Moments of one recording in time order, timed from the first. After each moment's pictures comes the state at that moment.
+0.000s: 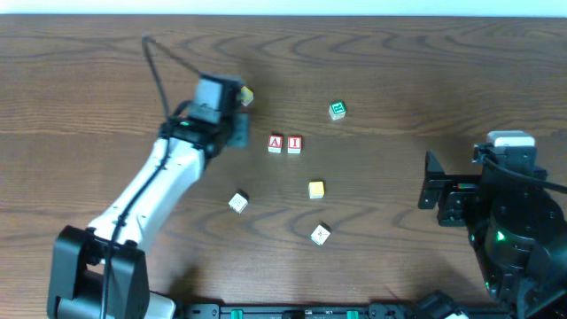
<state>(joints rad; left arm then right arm) -0.38 1.61 1.14 -0.46 -0.01 -0.21 0.51 0.77 1.30 -1.03 0.51 0.20</state>
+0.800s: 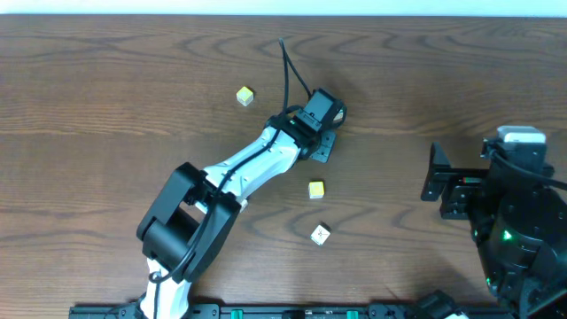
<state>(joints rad) -0.70 2.04 1.43 -0.48 -0.02 -0.31 0.49 0.77 1.30 -0.97 0.52 0.20</state>
